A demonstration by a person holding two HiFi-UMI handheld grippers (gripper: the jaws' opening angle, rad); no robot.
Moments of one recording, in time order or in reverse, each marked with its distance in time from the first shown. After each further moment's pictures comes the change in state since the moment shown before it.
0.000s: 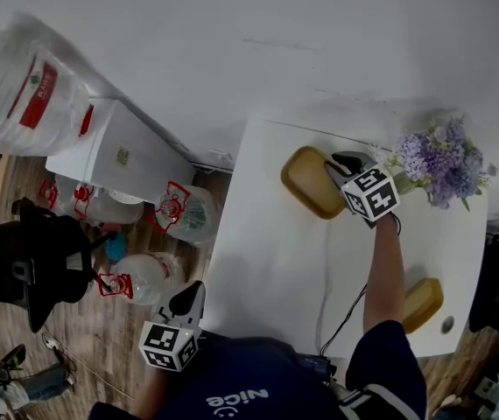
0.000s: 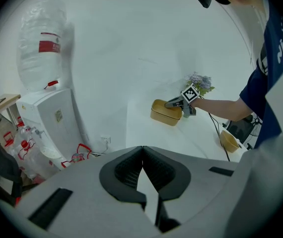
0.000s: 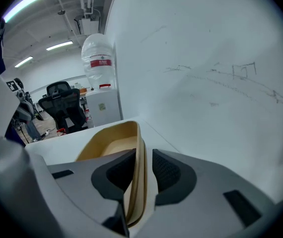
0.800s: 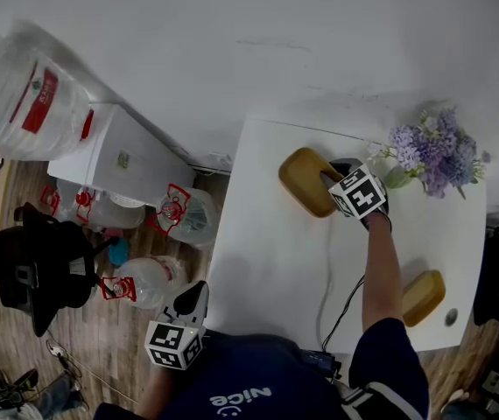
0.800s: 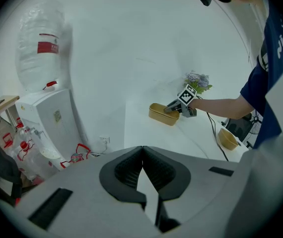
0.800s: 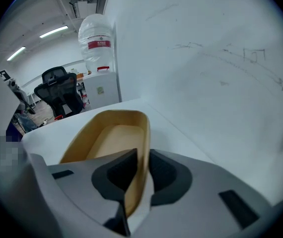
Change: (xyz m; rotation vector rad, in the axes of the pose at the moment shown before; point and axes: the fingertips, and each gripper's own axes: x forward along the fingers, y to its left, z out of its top) left arm -0.003 -0.007 -0.007 0.016 -0.002 -0.010; right arm 0.004 0.009 -0.038 -0.026 0.179 -0.061
